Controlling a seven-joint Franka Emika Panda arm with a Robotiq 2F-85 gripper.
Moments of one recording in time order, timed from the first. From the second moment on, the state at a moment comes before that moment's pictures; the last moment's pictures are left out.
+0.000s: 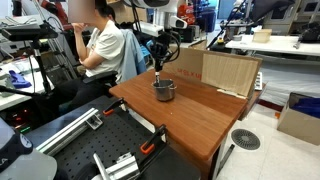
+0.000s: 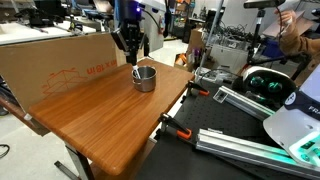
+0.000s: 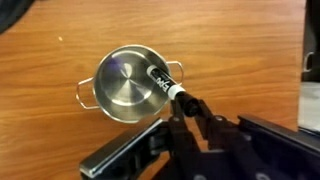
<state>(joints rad) 0.05 0.31 0.04 -2.10 0.15 2.25 -0.01</state>
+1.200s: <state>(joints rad) 0.07 0.00 0.09 -2.41 0.25 2.40 -0.09</state>
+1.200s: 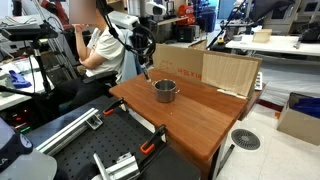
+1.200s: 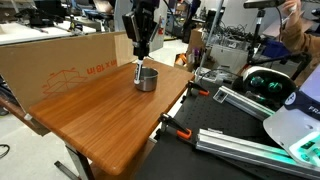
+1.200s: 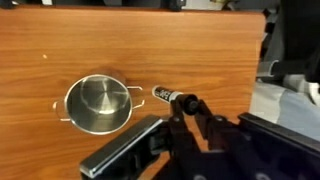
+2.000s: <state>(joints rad) 0.08 -0.02 0.08 -2.40 0.34 2.27 -0.16</state>
